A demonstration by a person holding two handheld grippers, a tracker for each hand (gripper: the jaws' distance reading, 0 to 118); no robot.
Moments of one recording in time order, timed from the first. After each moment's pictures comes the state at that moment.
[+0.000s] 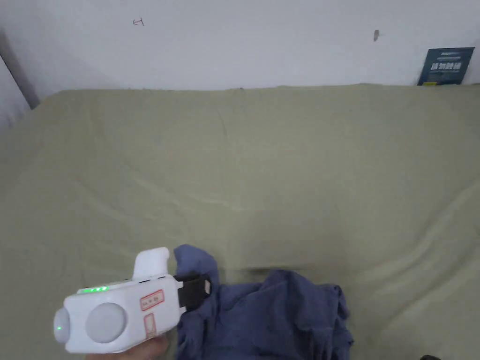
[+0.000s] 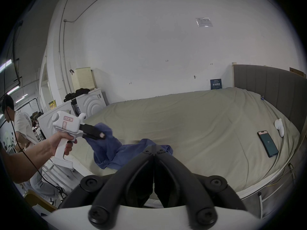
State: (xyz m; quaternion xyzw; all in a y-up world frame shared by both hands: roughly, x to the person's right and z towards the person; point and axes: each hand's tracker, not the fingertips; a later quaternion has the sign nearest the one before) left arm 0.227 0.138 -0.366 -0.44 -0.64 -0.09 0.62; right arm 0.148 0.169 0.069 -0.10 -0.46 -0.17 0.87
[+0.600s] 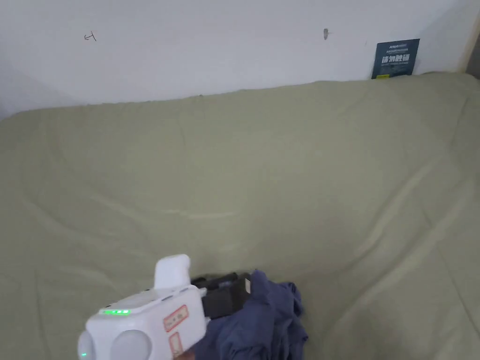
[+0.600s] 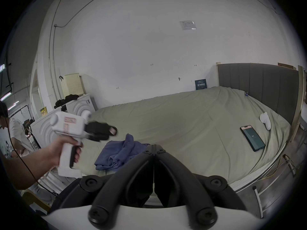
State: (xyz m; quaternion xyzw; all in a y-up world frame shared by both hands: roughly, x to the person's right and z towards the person) left arm 0.243 0.150 -0.285 -0.38 -0.68 -0.06 0.62; right arm 0.144 0.156 0.124 -0.09 -0.50 -0.18 0.84
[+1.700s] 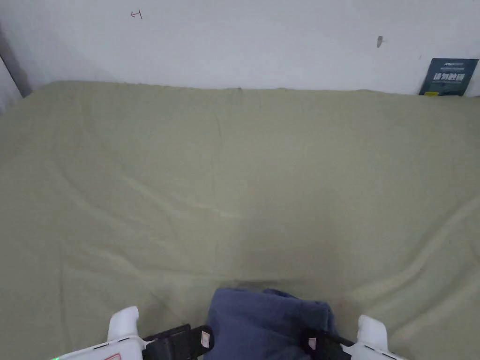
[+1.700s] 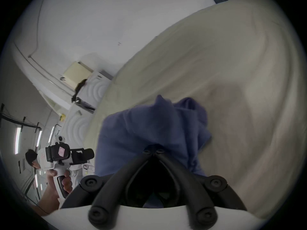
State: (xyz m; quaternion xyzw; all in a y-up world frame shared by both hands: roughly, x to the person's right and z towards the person) left arm 0.182 0.046 -0.411 -0.56 -0.63 0.05 0.54; right arm 0.345 0.002 -0.007 -0.18 -0.30 -0.48 0.81
